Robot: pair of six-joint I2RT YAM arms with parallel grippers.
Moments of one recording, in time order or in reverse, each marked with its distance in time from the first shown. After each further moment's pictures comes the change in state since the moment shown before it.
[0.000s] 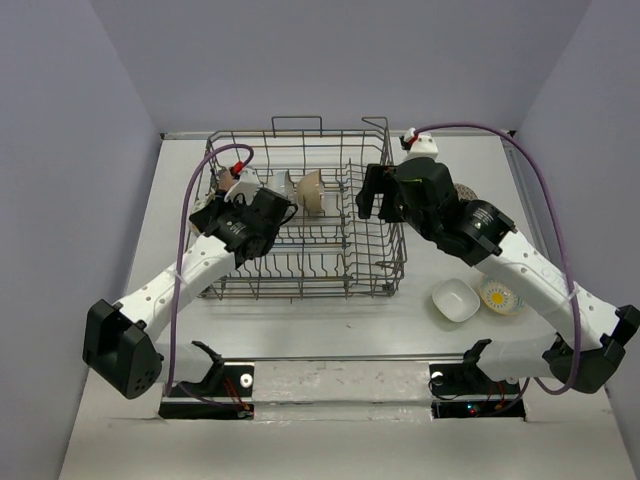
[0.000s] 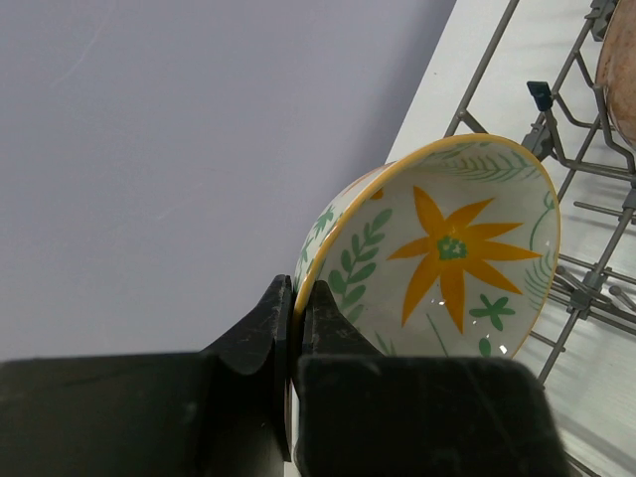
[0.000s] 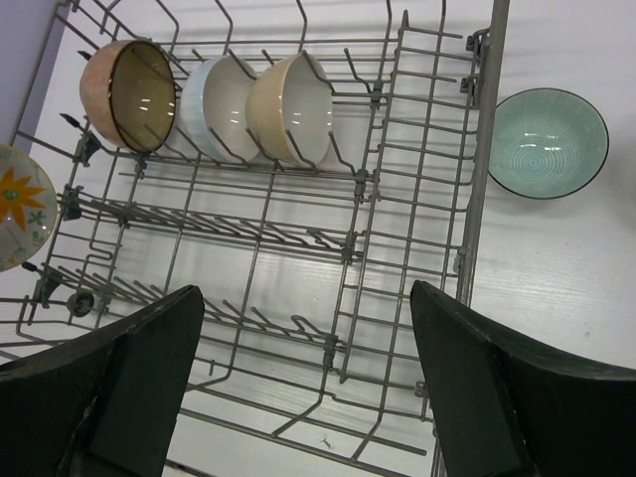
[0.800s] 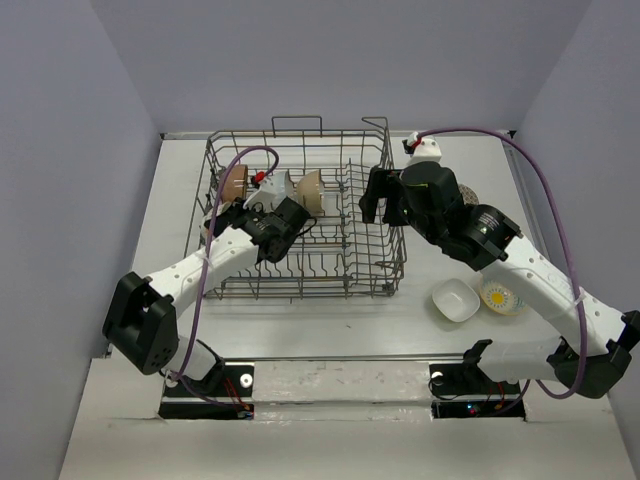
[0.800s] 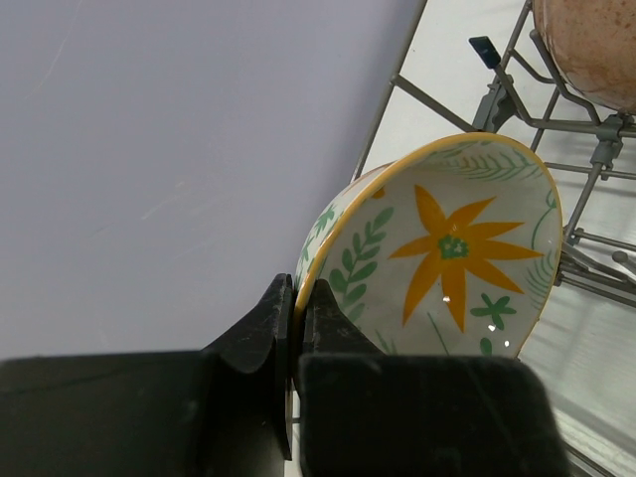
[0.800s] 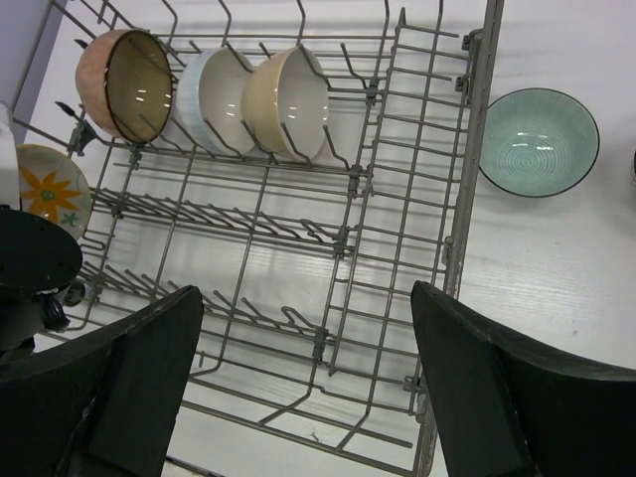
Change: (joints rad) left arm -0.061 0.155 0.017 -0.142 -0.029 -0.174; right arm 0.000 -0.041 -0.037 0.006 -0.008 -0.026
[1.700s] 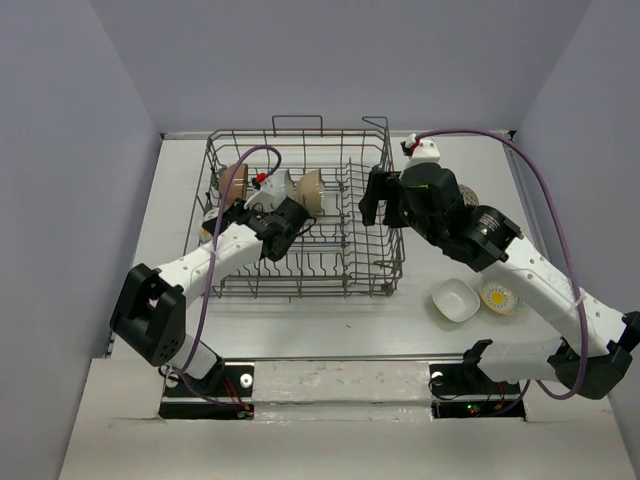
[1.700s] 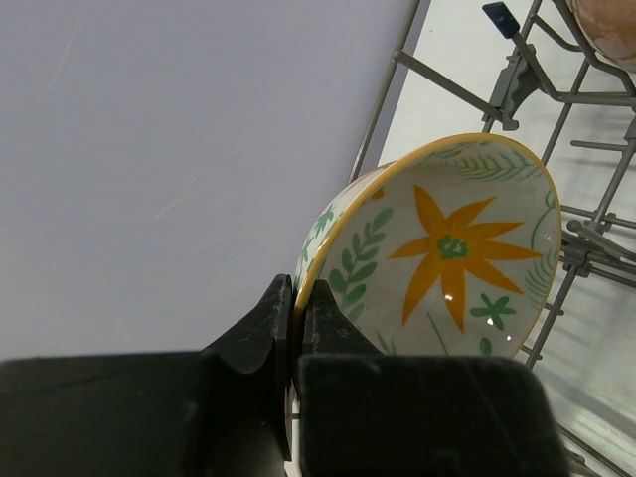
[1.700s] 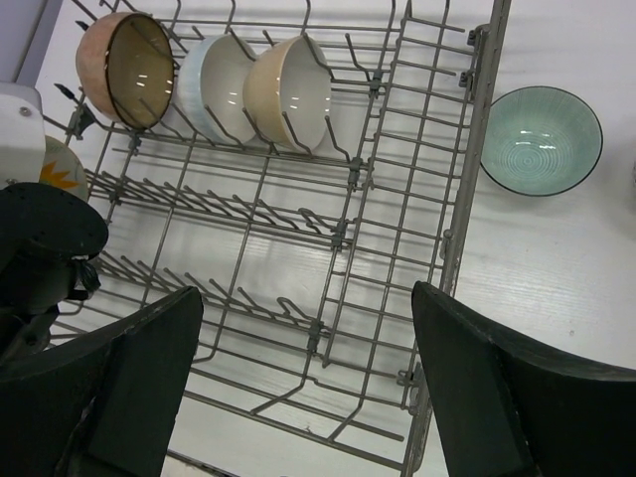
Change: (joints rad) left arm 0.030 0.051 -0.002 -0.012 -0.012 0.013; right arm 0.000 -0.005 -0.005 -0.002 -0.019 -0.018
